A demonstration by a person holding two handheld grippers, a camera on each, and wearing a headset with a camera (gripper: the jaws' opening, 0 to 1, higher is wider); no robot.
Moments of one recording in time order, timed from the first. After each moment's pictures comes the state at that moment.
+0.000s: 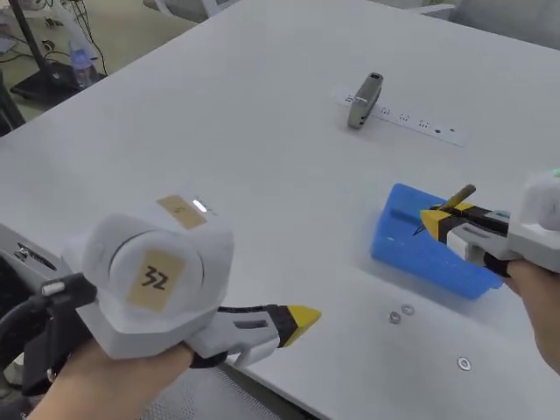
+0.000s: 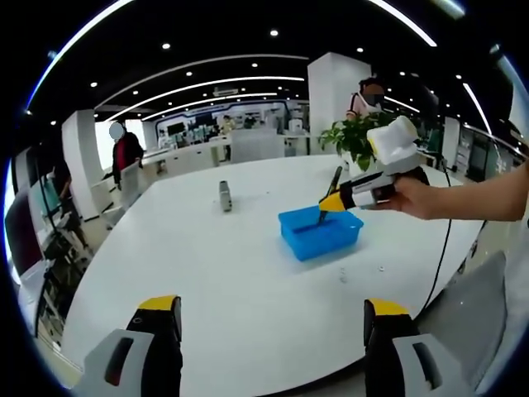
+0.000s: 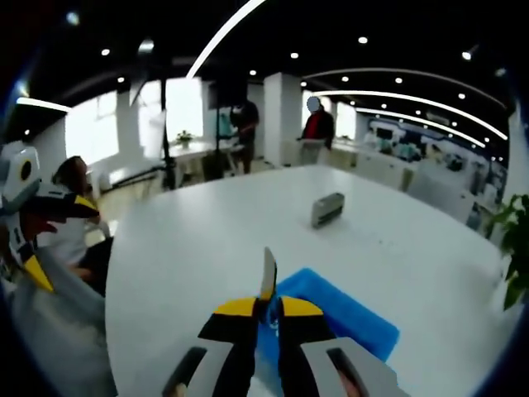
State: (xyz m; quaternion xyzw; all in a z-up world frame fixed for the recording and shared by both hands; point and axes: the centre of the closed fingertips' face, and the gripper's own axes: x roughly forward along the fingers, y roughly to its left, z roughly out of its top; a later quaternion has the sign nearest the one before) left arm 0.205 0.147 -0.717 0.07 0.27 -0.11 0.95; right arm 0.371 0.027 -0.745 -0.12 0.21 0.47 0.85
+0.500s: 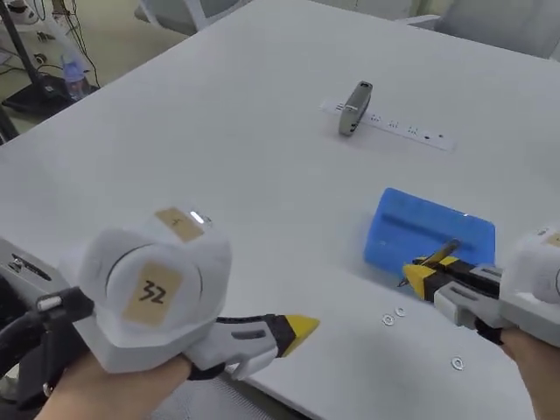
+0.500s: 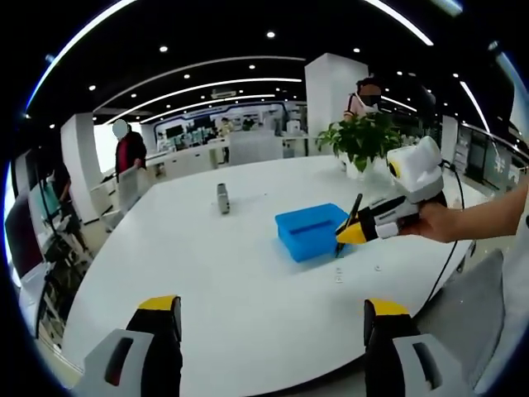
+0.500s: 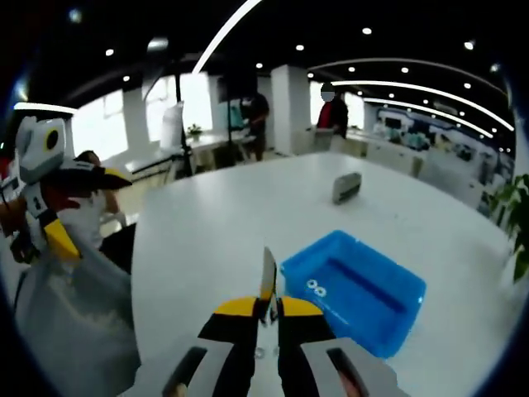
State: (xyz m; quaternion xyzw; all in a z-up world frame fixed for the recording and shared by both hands) left arm 0.202 0.143 -0.715 0.07 0.26 -0.12 0.96; right arm 0.312 0.021 -0.784 -0.13 0.25 0.50 0.82
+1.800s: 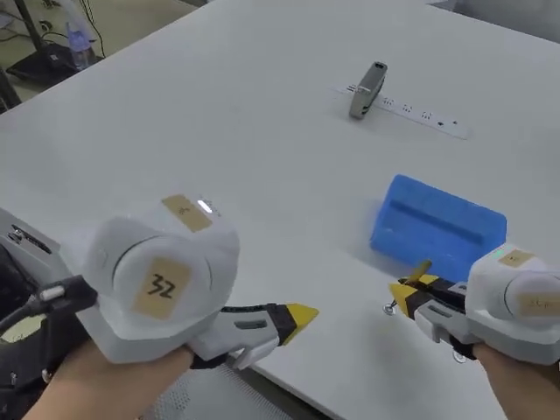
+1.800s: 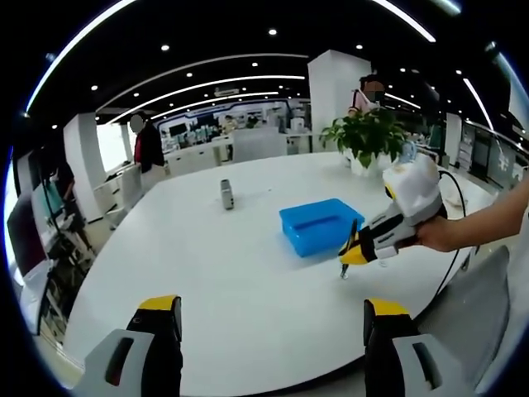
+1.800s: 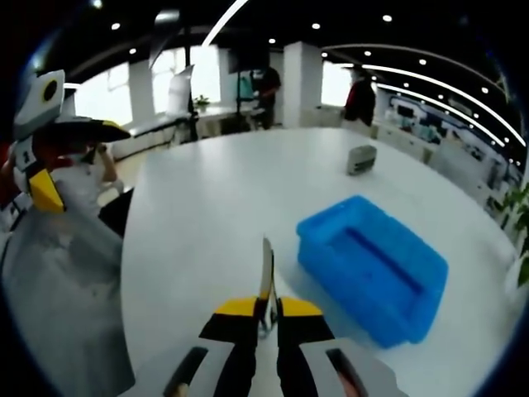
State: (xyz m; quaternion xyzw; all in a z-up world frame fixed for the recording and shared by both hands) left arm 0.201 0.146 -0.722 0.07 0.27 -0.10 0.96; right arm 0.303 0.025 -0.822 -0.18 0.29 0.50 0.80
